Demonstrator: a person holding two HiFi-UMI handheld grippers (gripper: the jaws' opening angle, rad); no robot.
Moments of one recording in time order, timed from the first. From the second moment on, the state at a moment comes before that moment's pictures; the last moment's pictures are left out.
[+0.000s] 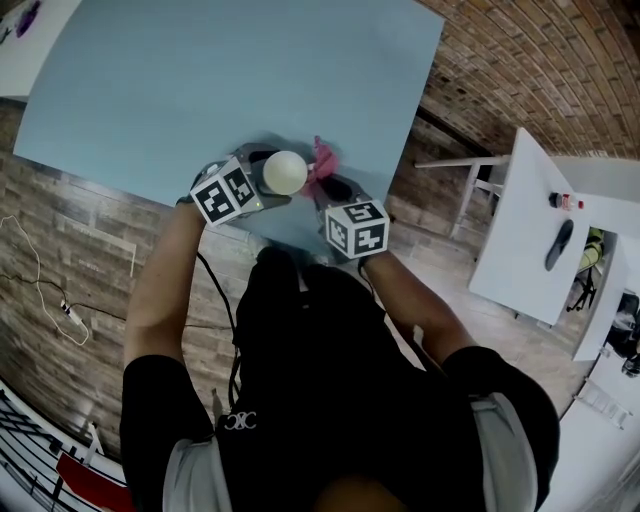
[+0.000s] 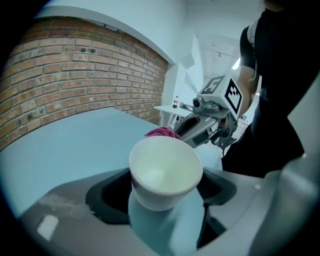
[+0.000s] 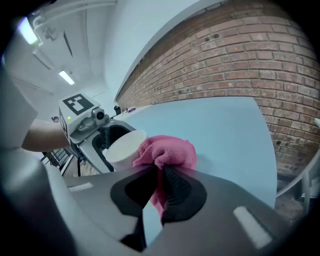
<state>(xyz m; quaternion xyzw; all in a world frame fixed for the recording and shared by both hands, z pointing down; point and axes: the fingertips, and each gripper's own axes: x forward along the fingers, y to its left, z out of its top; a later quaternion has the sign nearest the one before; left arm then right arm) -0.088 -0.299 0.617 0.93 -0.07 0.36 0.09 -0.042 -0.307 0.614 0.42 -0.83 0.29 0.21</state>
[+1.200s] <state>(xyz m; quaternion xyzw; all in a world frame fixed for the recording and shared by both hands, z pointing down) -0.085 -0.297 0.624 0.91 -0.07 0.40 0.09 -0.032 -0.307 0.585 0.41 -0.84 0.22 0.27</state>
